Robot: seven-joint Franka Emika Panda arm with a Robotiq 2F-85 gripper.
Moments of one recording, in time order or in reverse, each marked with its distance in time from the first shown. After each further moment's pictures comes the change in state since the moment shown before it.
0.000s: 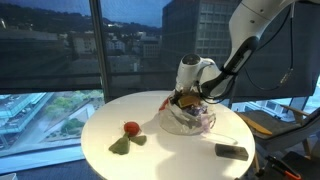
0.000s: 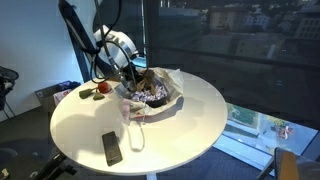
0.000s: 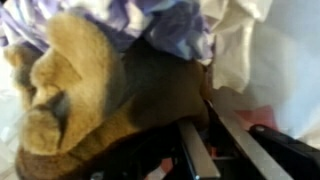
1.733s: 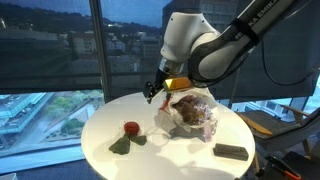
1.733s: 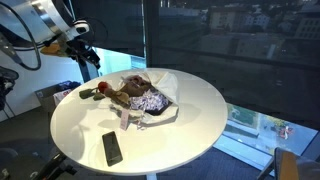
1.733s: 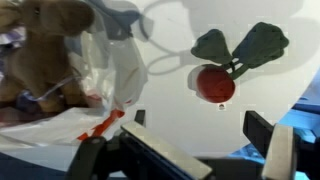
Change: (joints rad) arm 0.225 -0.398 0.148 -0.273 0.732 -0.054 -0.468
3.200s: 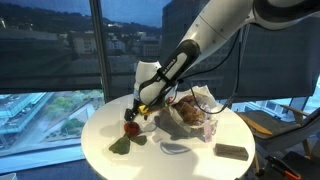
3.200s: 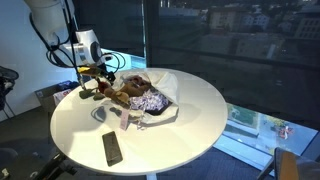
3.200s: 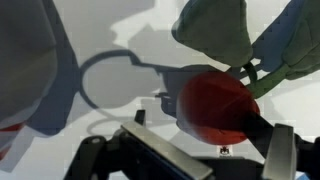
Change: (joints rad) arm 0.193 0.663 -0.203 0.605 0.356 -0.027 -0.475
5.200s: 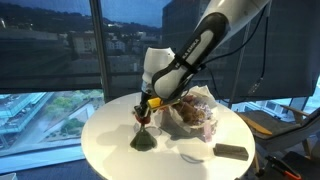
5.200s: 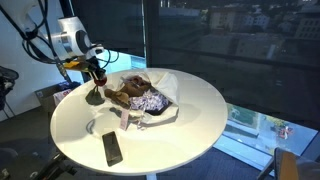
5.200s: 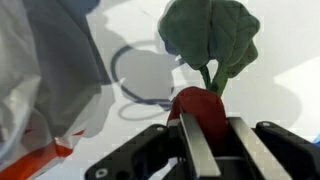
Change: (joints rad) arm 0.122 -0.280 -0.110 -0.316 -0.032 0.041 0.128
